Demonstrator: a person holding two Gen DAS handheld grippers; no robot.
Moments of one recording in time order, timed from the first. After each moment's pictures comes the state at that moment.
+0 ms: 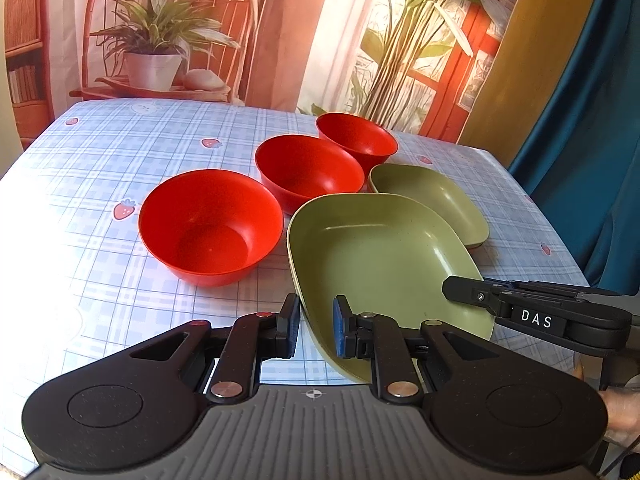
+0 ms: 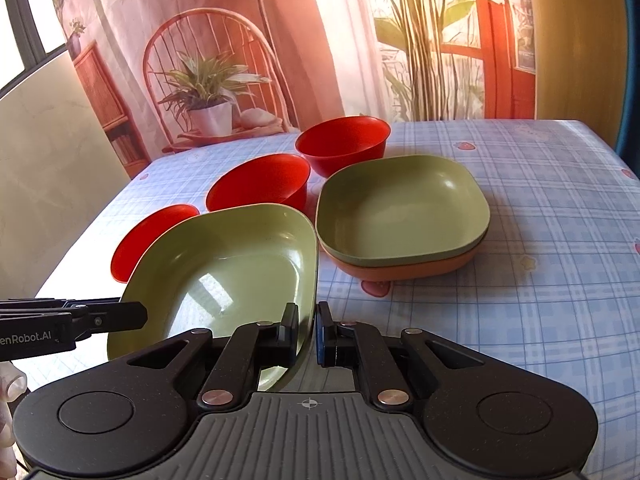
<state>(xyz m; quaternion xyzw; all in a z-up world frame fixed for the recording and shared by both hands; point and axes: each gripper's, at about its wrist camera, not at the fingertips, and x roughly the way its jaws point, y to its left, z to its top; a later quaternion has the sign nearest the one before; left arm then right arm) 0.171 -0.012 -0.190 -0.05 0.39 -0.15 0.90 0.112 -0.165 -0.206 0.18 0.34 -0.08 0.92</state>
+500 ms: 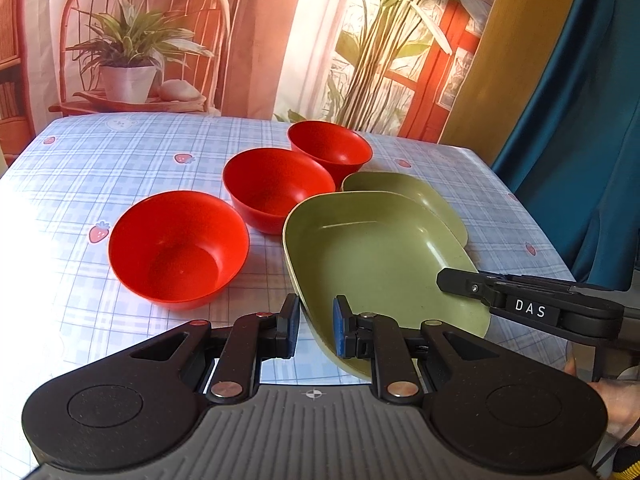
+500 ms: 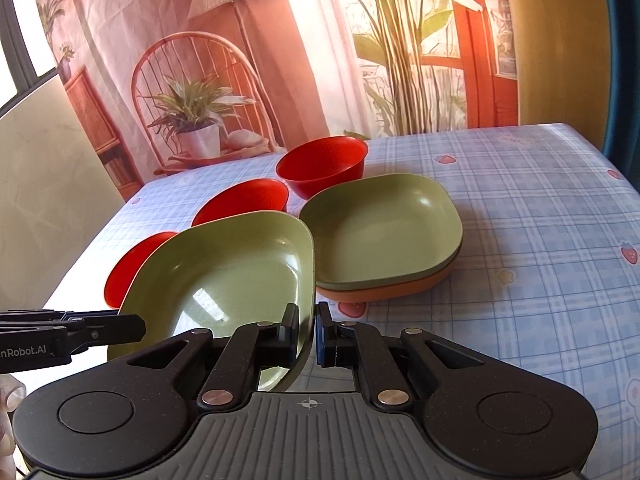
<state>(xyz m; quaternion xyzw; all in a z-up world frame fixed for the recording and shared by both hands) 0.183 -0.029 -0.180 -0.03 0.39 -0.18 0.90 0.106 -0.187 -0.200 0.20 0.32 -0.09 0.92</state>
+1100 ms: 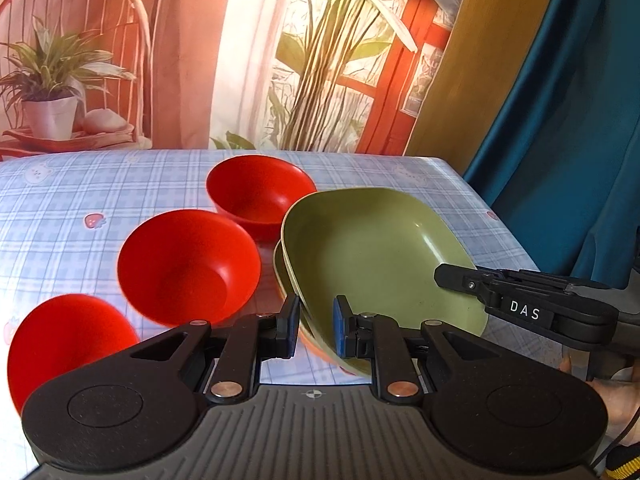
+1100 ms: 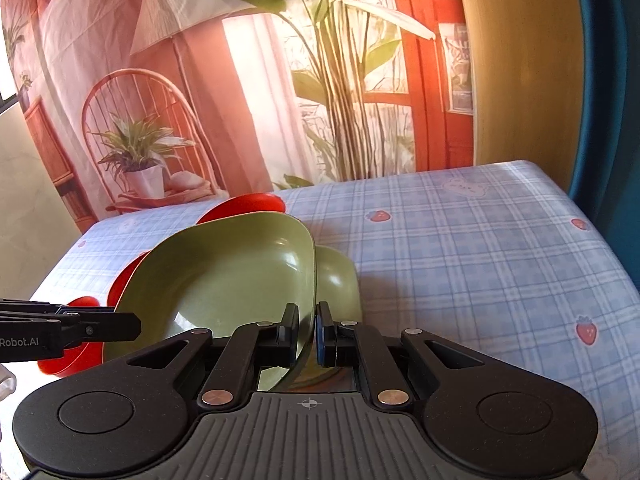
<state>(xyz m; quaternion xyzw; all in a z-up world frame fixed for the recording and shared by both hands) 0.268 -0.095 -0.181 -0.02 0.38 -0.24 0.89 0.135 -0.276 -0.191 0.18 0.29 -0.14 0.93</state>
